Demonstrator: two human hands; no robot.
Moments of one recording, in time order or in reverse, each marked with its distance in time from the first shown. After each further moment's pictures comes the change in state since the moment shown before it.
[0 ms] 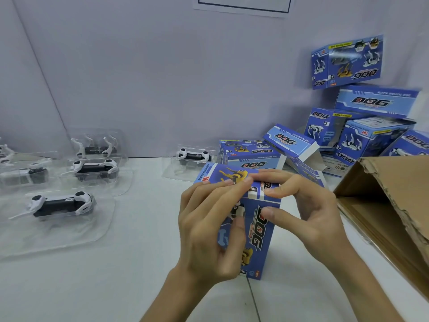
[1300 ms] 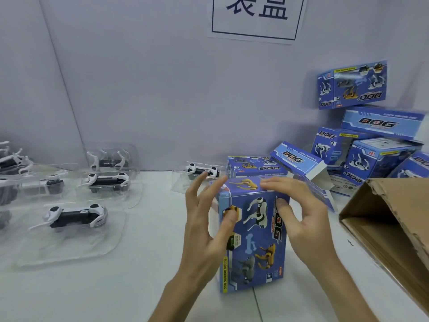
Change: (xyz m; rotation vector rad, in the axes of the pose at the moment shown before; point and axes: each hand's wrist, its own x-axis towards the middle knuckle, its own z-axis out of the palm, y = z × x) left_hand -0.004 -0.024 -0.004 -0.301 -0.063 -0.489; right_hand 0.025 0.023 0.014 -0.334 0.213 -0.188
